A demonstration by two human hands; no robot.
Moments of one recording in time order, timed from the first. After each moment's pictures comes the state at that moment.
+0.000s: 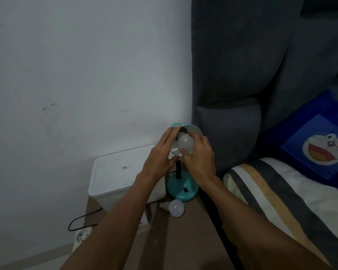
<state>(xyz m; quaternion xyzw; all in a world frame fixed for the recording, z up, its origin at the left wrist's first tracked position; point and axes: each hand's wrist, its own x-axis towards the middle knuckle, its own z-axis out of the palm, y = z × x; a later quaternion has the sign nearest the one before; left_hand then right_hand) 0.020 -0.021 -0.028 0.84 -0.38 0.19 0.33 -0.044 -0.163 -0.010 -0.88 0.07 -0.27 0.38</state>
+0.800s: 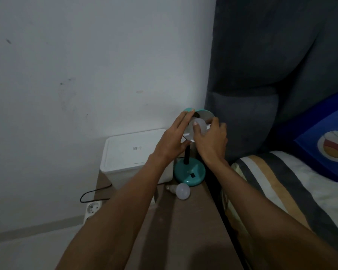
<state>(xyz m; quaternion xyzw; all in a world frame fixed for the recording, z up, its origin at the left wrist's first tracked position) 0.021 -0.023 -0.031 0.84 -0.39 0.19 0.33 -0.043 -0.153 0.003 -0.84 0.16 -0.27 0.44</state>
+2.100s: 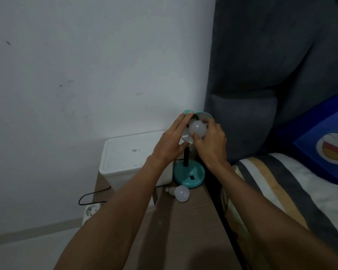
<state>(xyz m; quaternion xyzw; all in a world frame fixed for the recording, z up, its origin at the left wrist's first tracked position) 0.021 -0.019 -0.030 0.84 -0.37 0.19 0.33 -0.040 -0.164 -0.004 -0.88 0.09 -0.26 0.39</state>
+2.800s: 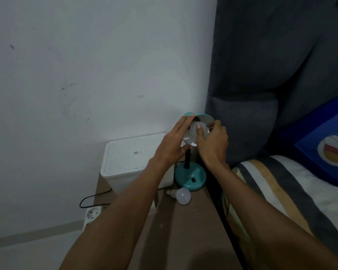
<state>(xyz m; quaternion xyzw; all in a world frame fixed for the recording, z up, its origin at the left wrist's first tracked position) 0.021 -0.020 -0.031 0.84 -0.38 0.20 0.34 -0.036 -0.155 0.004 -0.84 0.15 -0.28 0.43</state>
